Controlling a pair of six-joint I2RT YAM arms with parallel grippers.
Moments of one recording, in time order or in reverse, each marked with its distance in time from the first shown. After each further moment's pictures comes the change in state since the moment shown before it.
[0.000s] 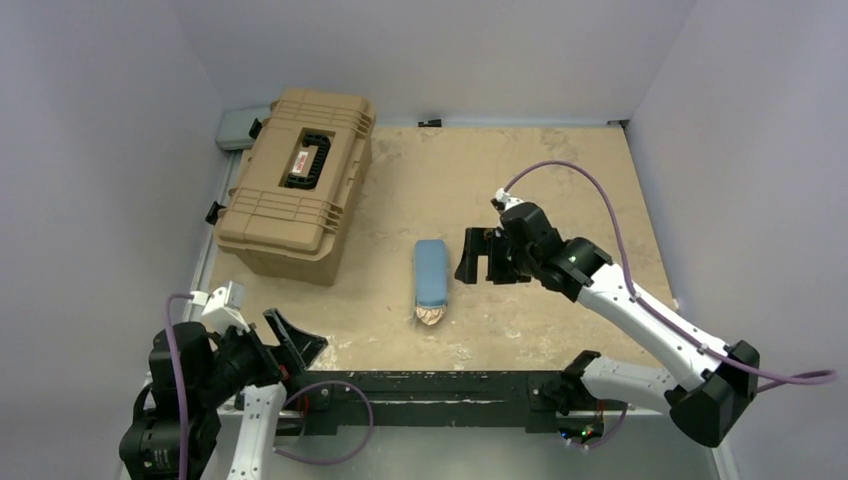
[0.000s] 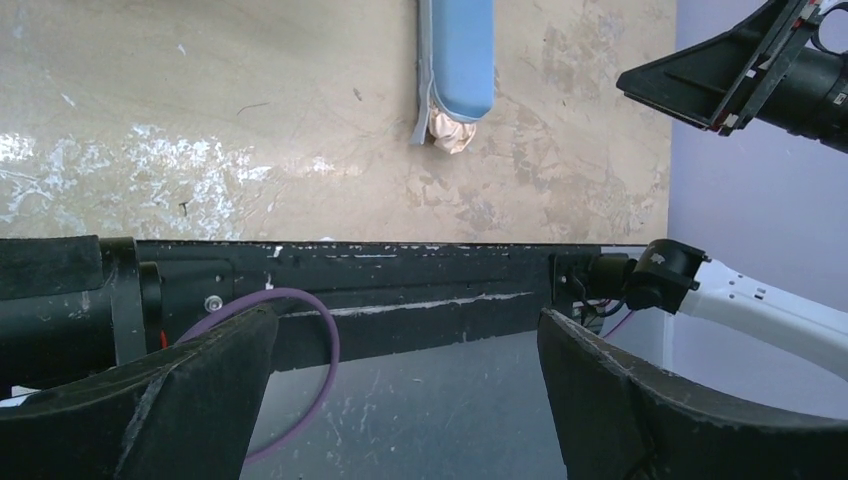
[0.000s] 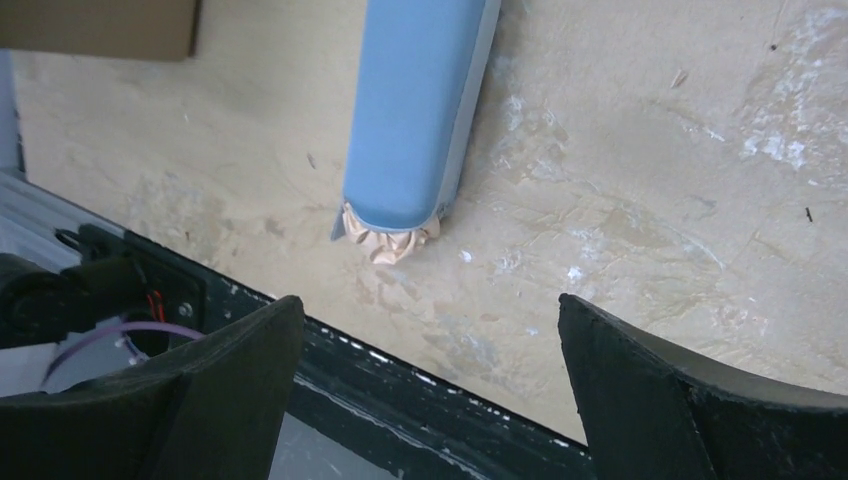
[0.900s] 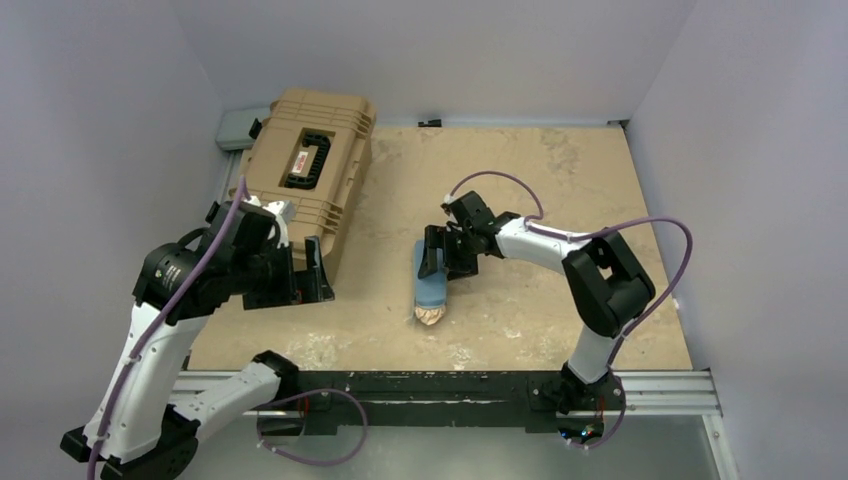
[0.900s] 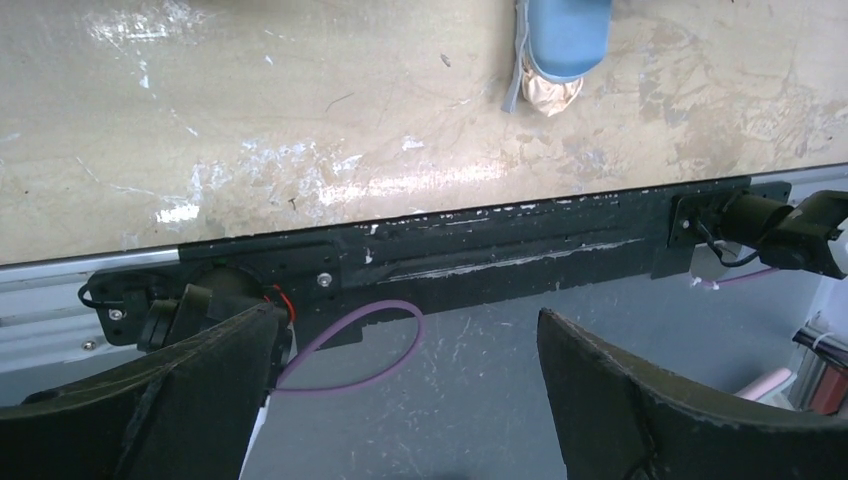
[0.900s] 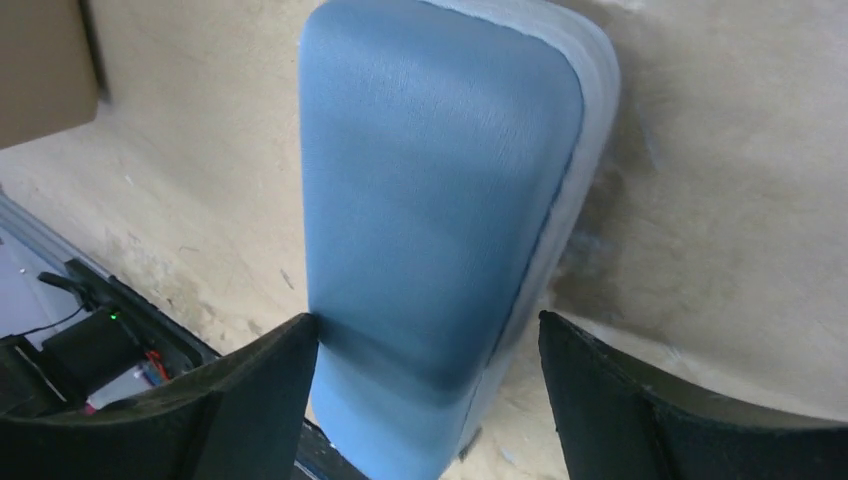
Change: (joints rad) left arm -0.549 0.610 0.235 0.019 -0.413 -0.084; right arm -0.067 0.690 0.084 0.340 -0.285 -0.023
